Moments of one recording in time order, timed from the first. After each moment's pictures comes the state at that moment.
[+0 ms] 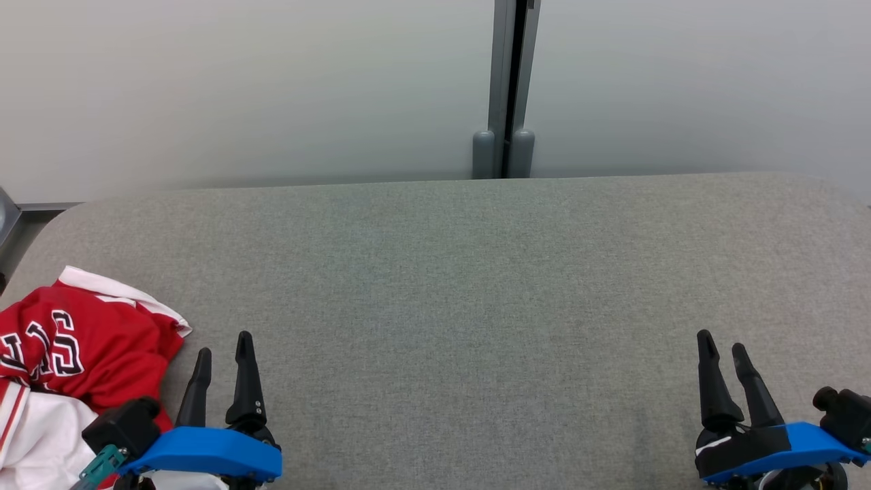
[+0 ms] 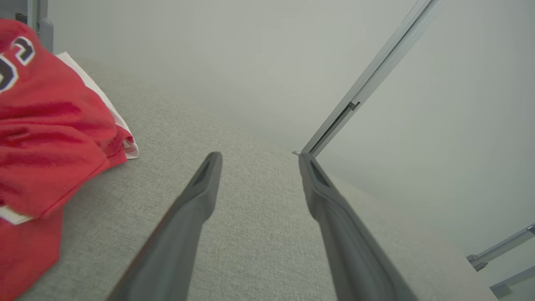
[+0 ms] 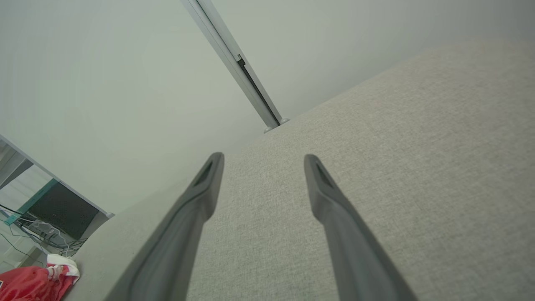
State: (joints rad) left arm -0.03 0.08 -0.08 0.23 -0.65 -0.04 -0.13; right arm -0.04 -0.04 -0.08 0.24 0.59 0.13 -0.13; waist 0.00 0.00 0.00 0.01
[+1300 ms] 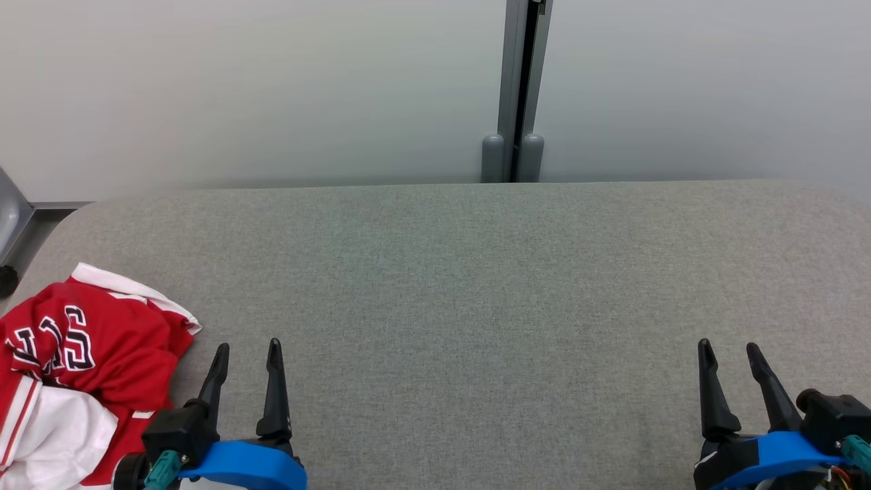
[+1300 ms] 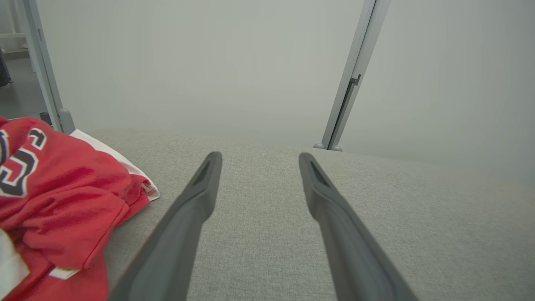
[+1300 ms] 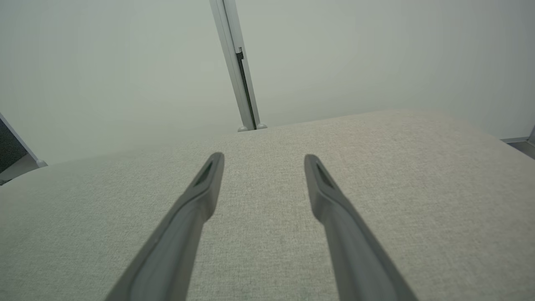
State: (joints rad) left arm -0.02 0.10 -0.14 0.26 -0.30 -0.02 -0.22; right arm -0.03 -0.04 -0.12 0.26 0.22 0.13 -0.19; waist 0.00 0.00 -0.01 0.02
